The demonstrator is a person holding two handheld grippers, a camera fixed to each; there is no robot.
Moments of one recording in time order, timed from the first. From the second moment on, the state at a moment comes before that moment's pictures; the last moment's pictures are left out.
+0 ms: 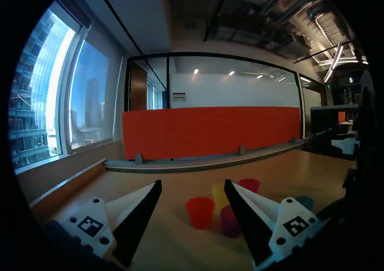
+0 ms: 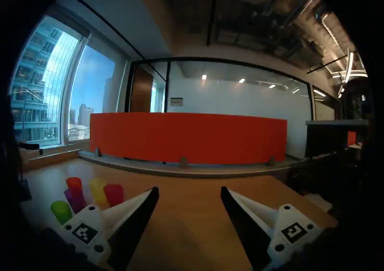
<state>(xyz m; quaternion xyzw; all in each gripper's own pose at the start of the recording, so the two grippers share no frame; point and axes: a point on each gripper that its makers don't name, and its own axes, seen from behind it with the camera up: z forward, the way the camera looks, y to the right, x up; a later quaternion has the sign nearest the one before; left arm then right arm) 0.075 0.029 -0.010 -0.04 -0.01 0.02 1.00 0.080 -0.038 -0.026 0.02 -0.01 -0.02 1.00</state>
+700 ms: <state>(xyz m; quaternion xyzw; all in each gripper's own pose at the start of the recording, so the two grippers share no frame) 0.036 0.012 -0.014 0.02 0.00 0.02 1.00 0.082 -0.036 -0.036 0.01 -0.01 -0.02 1.00</state>
